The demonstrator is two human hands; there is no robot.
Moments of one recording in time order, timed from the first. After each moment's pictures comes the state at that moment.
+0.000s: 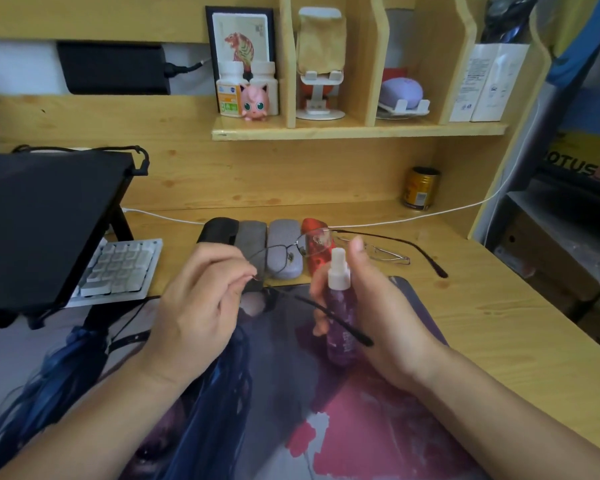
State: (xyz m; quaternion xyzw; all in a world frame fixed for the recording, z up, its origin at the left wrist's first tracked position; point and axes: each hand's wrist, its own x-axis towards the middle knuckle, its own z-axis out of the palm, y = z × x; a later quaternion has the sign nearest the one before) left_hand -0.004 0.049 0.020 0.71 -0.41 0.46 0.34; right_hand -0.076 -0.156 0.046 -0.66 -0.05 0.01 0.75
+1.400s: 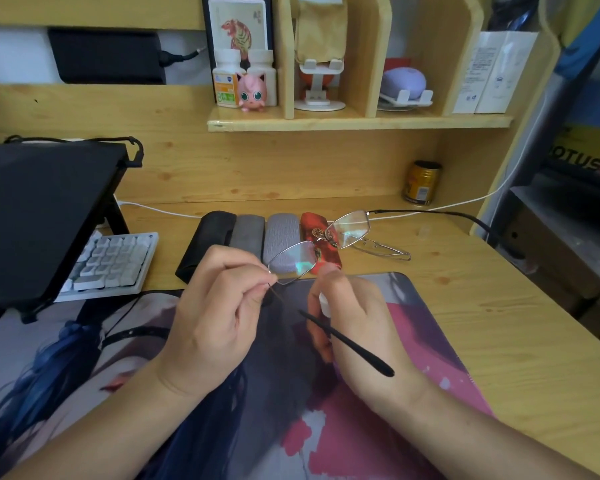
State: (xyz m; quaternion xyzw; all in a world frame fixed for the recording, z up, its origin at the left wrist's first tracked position) left_hand -0.018 0.027 0.016 0.69 -0.43 0.46 0.37; right_hand -0.087 -0.129 0.041 -0.78 0.00 -0.13 0.61
